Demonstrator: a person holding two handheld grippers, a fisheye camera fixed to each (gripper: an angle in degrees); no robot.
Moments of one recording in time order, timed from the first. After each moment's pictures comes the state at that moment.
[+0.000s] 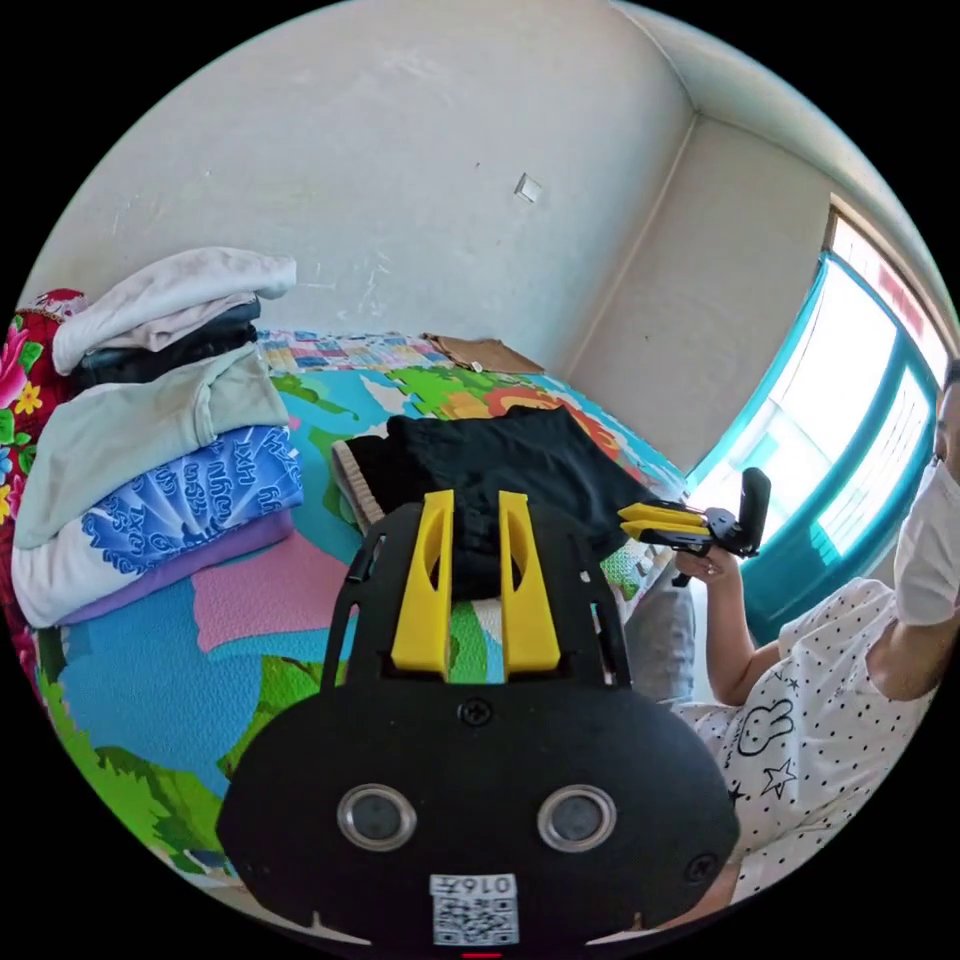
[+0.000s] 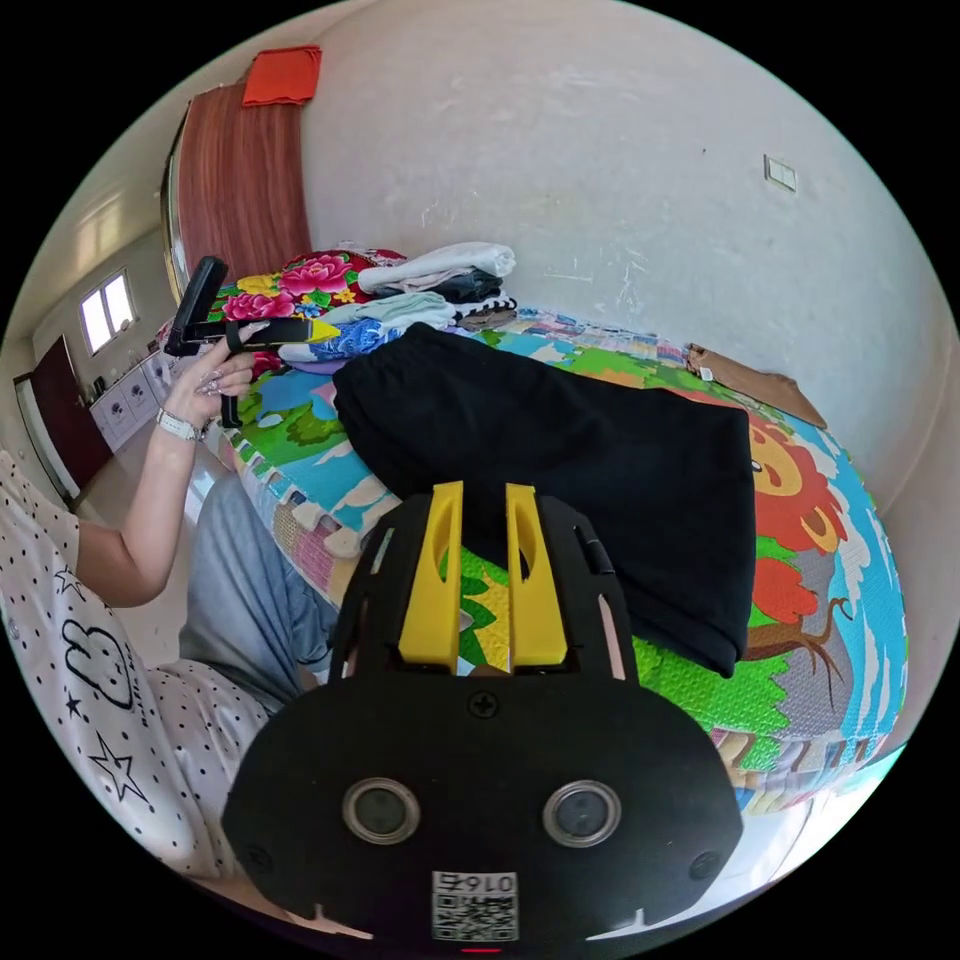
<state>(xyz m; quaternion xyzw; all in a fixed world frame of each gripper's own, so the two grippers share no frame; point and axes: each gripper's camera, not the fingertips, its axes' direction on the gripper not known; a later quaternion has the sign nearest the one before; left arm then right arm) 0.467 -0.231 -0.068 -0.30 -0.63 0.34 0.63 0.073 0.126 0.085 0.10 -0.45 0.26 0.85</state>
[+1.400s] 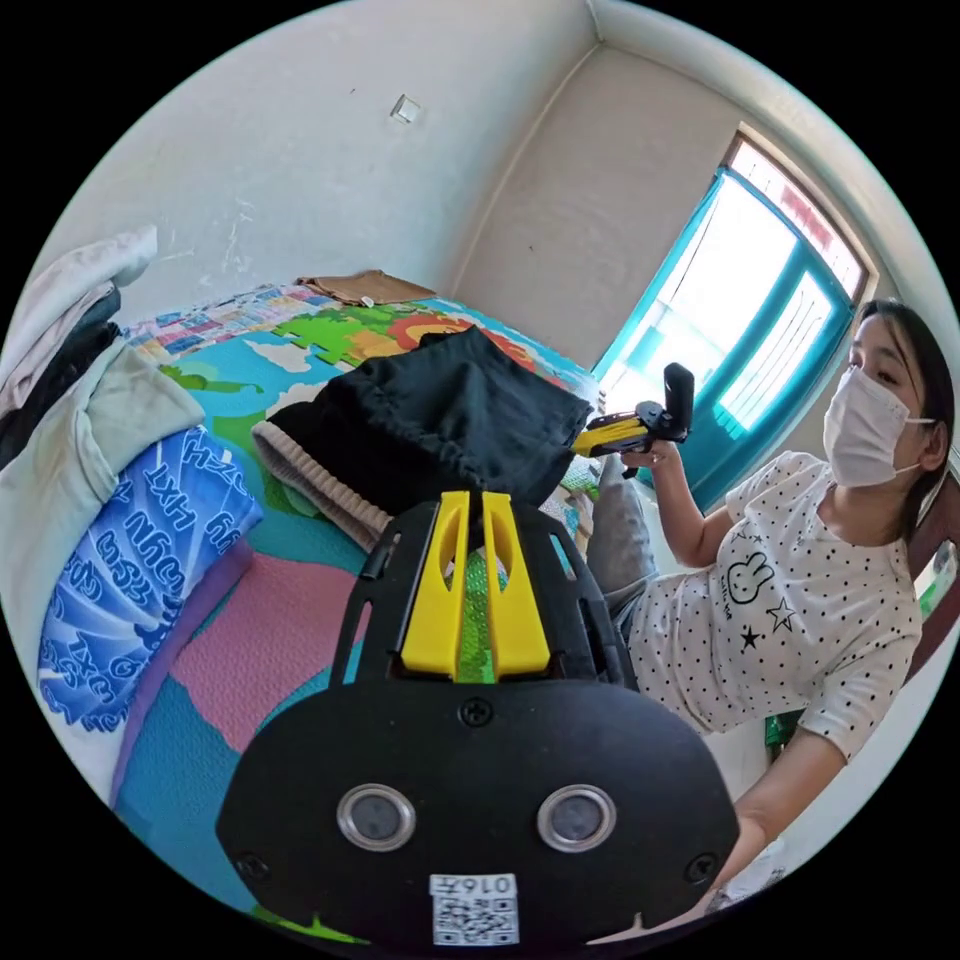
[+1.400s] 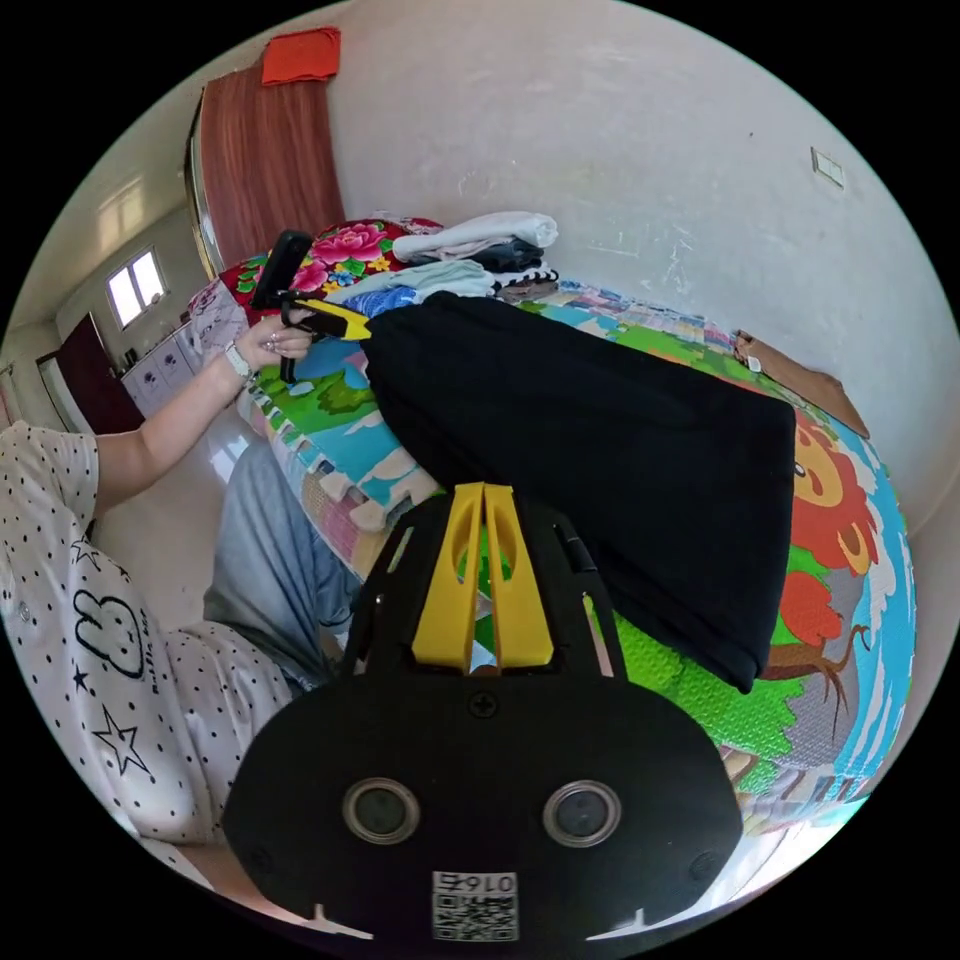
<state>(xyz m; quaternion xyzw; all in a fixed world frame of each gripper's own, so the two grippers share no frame) 0.444 -0.377 -0.105 -0.48 -0.51 0.30 0.64 0.101 0.097 0.084 0.07 -0.50 0.19 0.84</state>
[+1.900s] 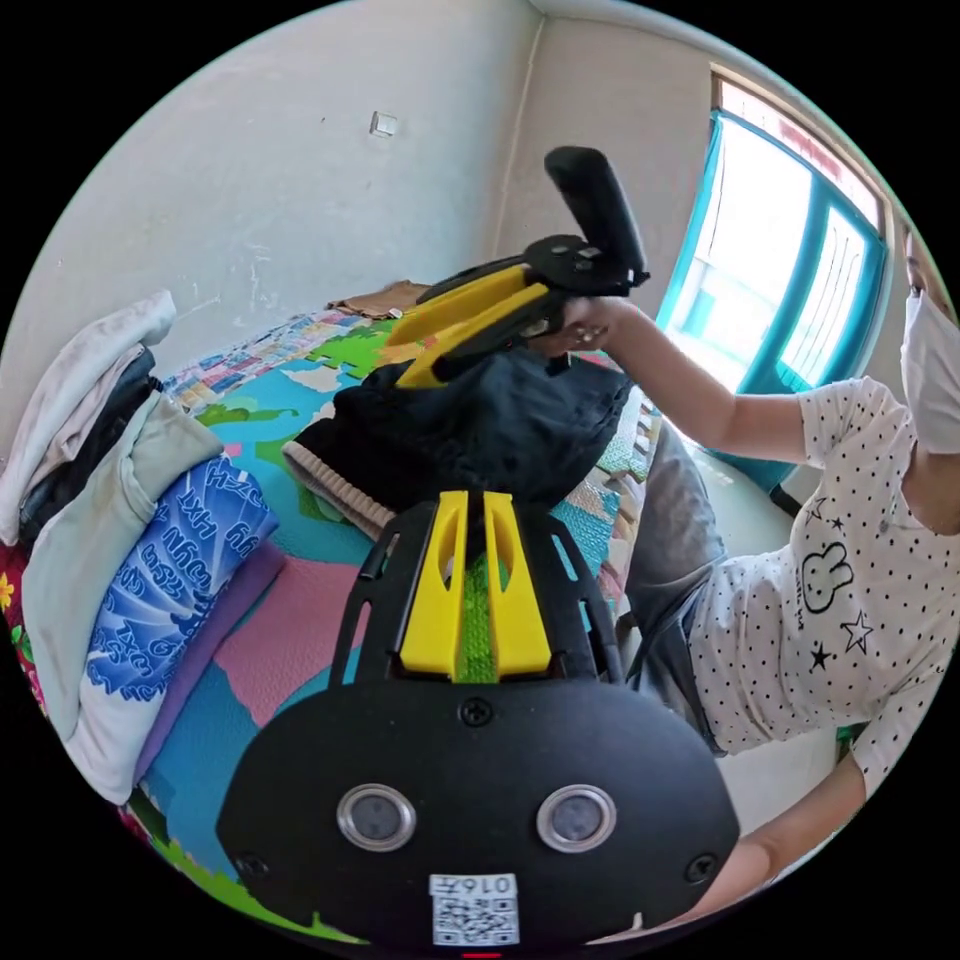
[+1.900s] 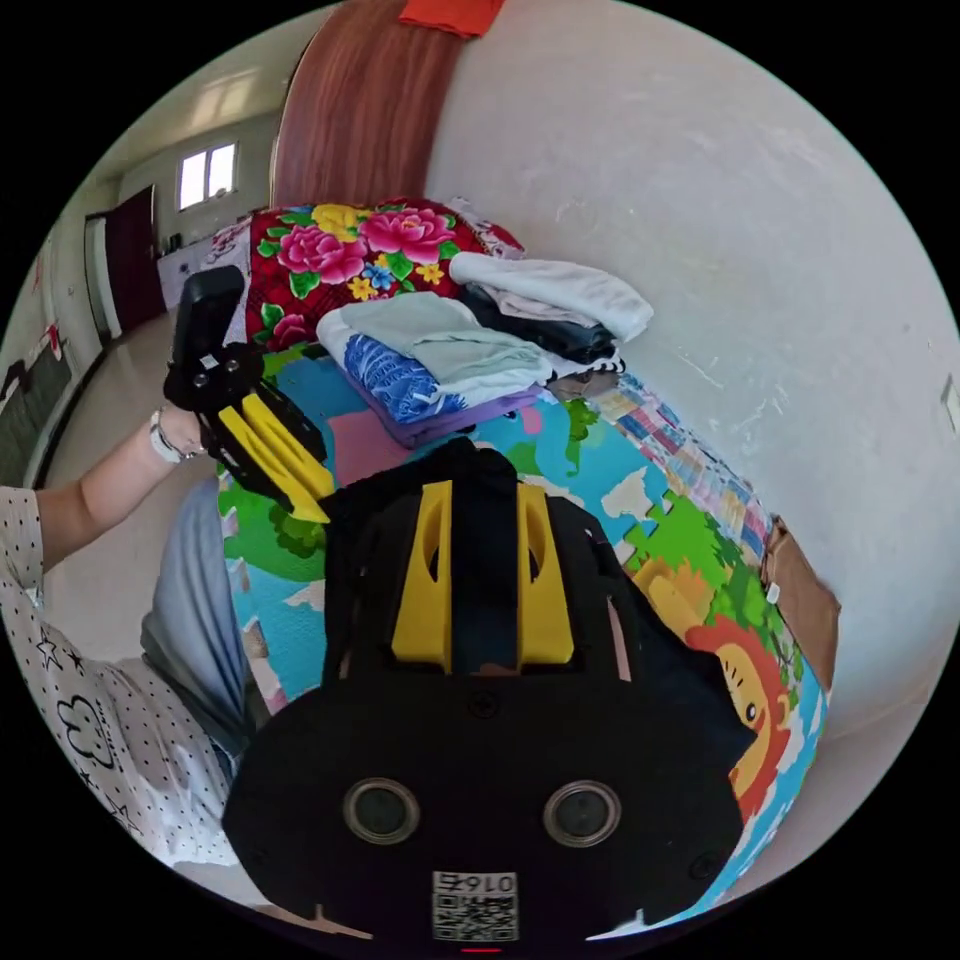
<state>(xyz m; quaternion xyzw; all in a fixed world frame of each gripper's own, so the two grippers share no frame) 0.447 -0.337 -0.100 -0.47 -0.57 0.38 0.55 0.121 -0.195 0.097 0.15 -0.46 0.04 0.87</state>
